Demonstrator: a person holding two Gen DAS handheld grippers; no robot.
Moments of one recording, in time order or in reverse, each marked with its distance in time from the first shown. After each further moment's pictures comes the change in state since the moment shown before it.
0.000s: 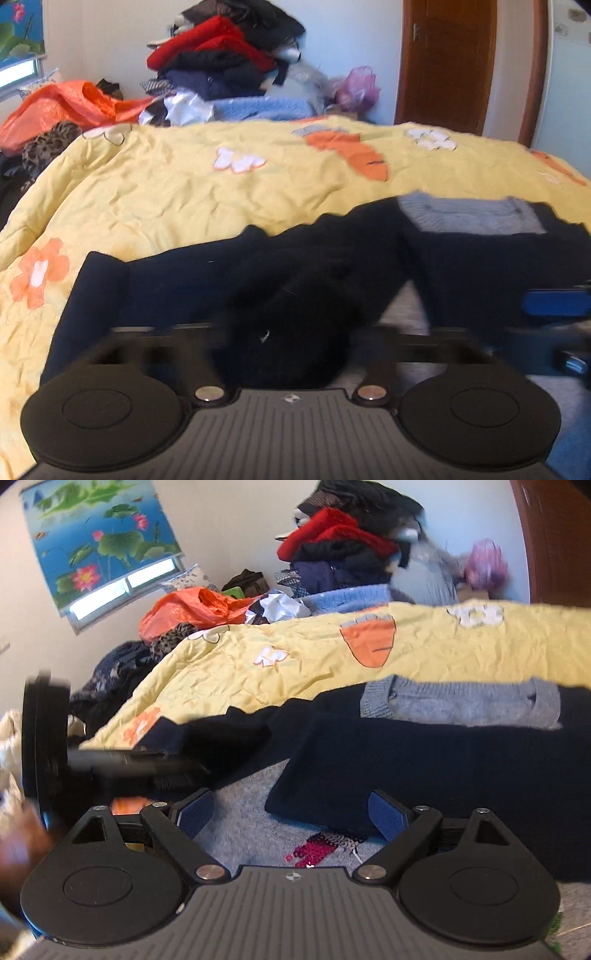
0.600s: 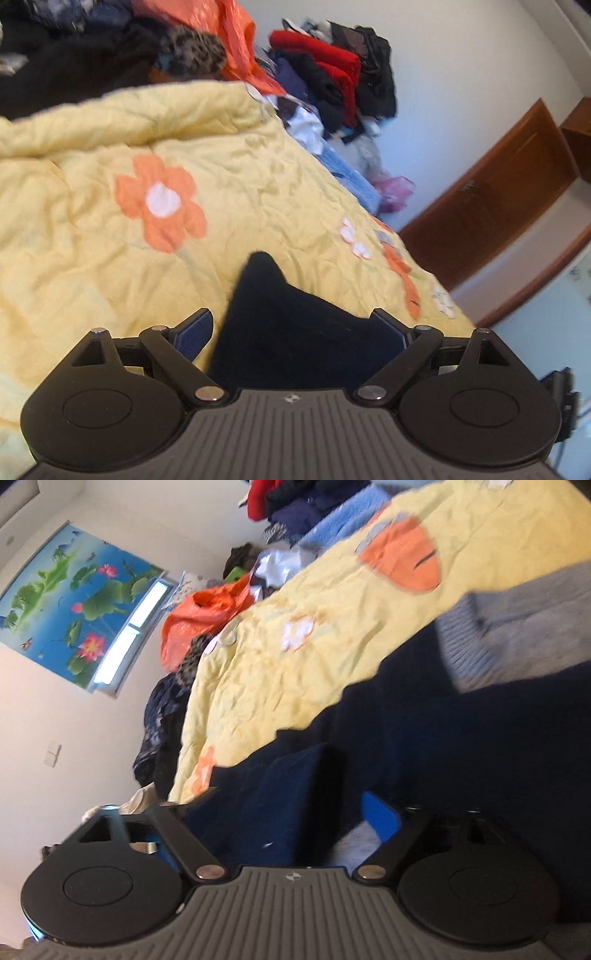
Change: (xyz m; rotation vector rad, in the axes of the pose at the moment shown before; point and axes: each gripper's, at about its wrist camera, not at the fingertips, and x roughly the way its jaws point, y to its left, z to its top) left arm -0.023 0.202 -0.025 -0.680 -0.069 -0.295; right arm 0.100 -0.003 0.043 0.408 0.168 0.276
